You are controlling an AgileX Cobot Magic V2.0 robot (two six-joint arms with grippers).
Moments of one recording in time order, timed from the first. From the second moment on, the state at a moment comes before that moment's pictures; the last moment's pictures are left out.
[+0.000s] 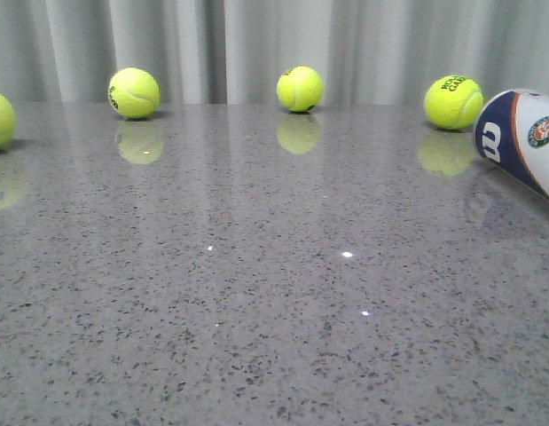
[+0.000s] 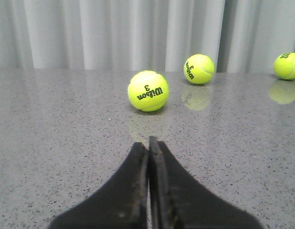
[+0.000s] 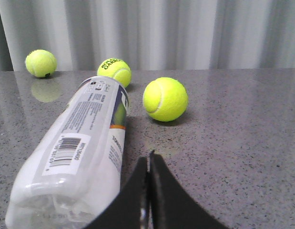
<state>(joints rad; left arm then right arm) -0.03 0.00 0.00 -0.03 0.10 0.02 -0.04 -0.01 0.03 -0.03 0.05 0.06</state>
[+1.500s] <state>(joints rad) -0.03 0.00 0.00 -0.03 0.10 0.02 0.03 0.88 -0.88 0.12 0.79 0.06</state>
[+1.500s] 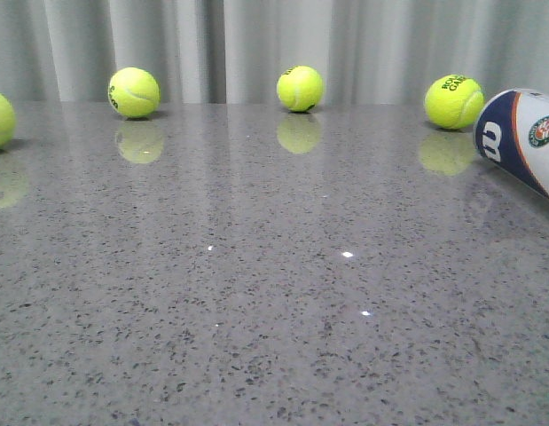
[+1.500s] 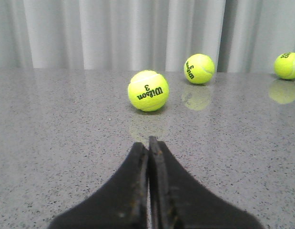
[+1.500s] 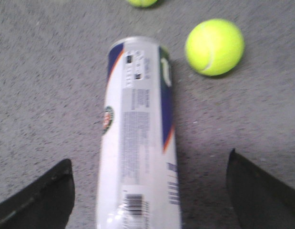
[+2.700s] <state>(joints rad) -0.03 0.00 0.00 -0.03 0.10 0.02 0.09 1.42 -1.16 0.19 0.97 -0.01</state>
